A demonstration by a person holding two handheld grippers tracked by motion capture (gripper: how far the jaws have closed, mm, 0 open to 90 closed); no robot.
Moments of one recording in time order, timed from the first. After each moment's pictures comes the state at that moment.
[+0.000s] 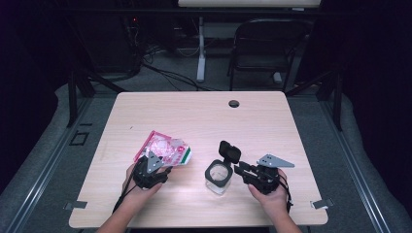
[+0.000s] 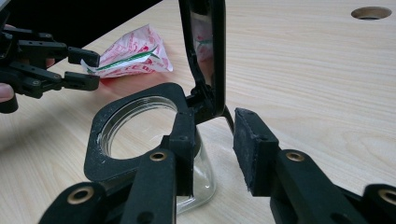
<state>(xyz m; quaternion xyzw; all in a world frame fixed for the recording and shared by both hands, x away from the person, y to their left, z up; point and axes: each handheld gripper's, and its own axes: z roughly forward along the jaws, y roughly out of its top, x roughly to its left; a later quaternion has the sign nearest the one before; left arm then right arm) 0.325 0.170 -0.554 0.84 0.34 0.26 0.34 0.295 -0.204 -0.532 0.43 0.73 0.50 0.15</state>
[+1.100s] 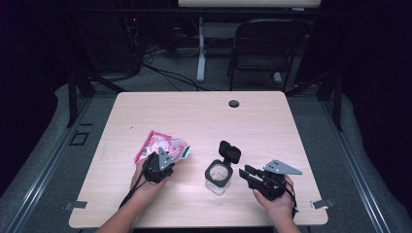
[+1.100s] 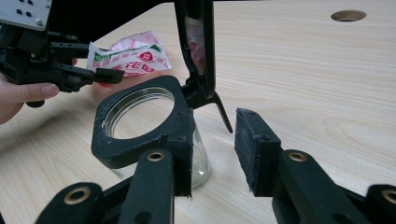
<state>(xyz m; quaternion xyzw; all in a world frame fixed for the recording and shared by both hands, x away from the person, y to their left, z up) 0.346 0.149 -0.567 0.84 0.32 0.31 0.31 0.277 -0.215 -0.531 0.44 0.72 0.51 0.16</state>
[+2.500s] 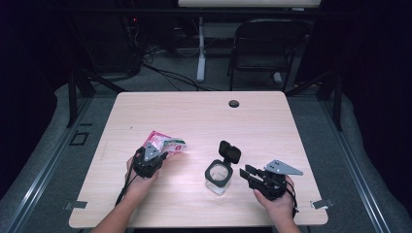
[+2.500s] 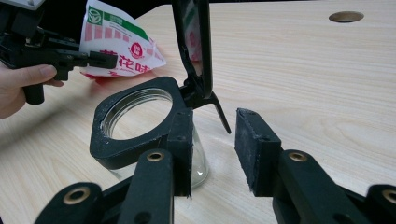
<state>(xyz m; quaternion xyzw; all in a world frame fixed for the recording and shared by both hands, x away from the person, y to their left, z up) 0.360 0.181 -0.560 0.81 0.37 0.25 0.38 0.277 -0.217 -0.532 0.44 0.72 0.51 0.16</state>
